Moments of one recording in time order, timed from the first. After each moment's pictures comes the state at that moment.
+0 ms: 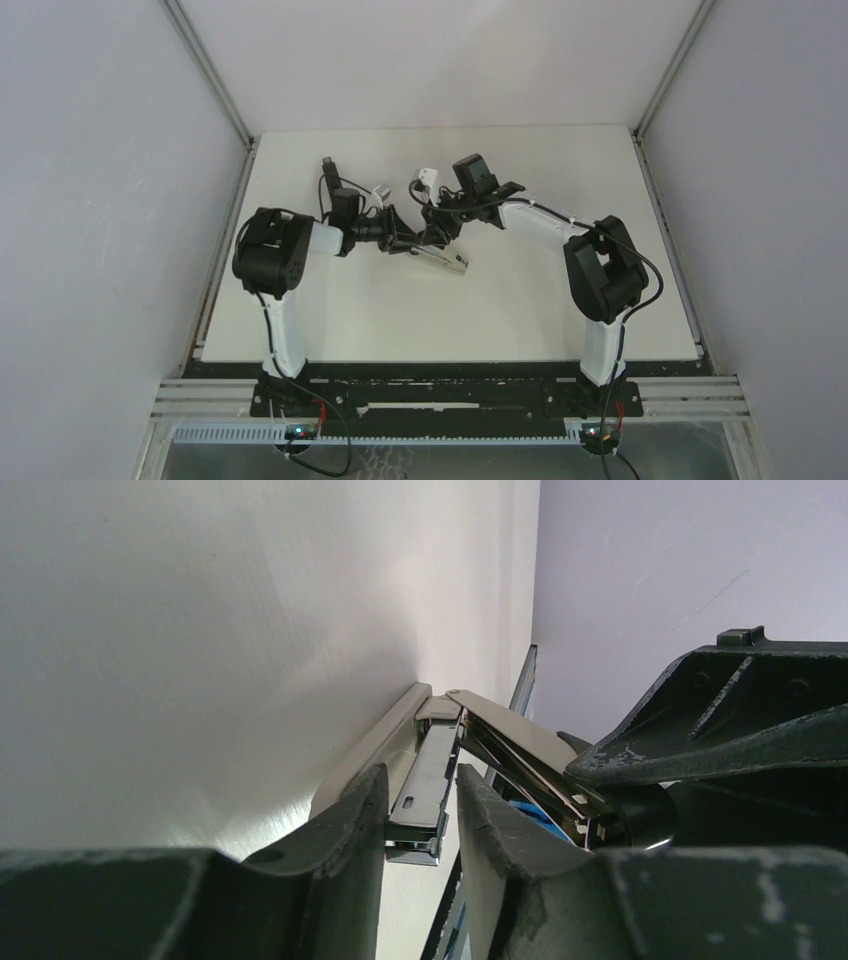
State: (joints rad) left arm -0.24 2.05 0.97 0.45 1.02 -0.86; right arm 0.58 1.90 1.41 -0.34 -0.69 -0.34
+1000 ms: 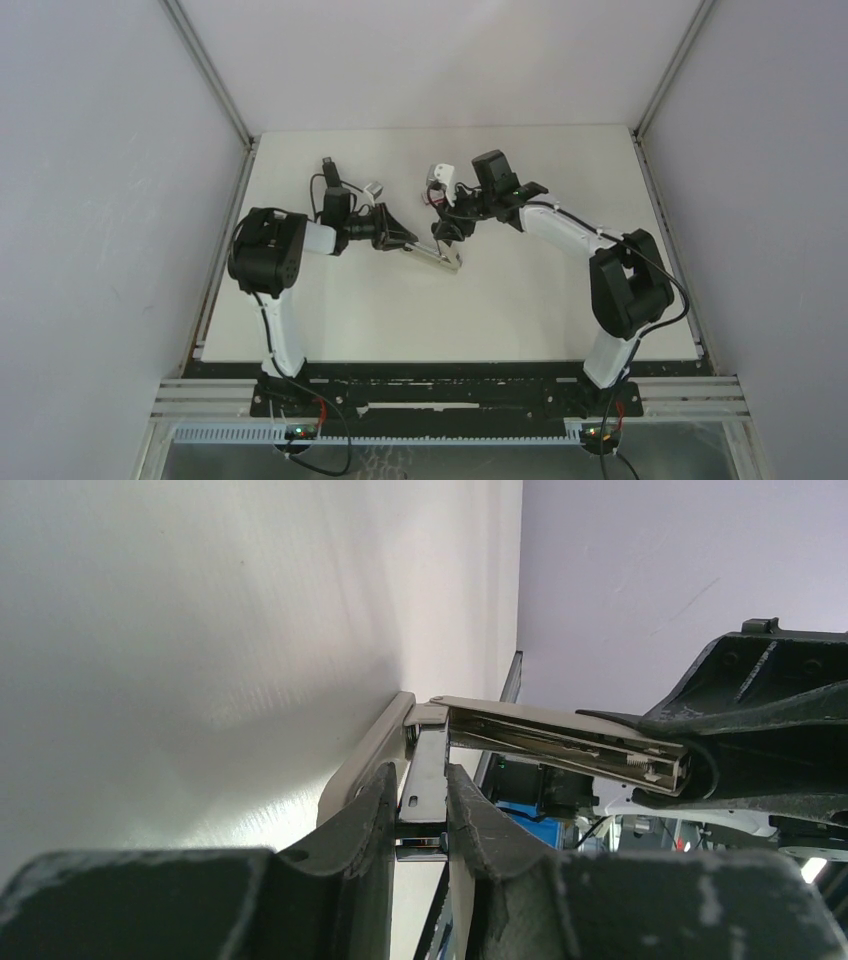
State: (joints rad) left arm -0.19 2.05 0.96 0.48 1.06 -0.87; right arm 0.52 1.77 1.33 -0.35 -0.70 -0.43
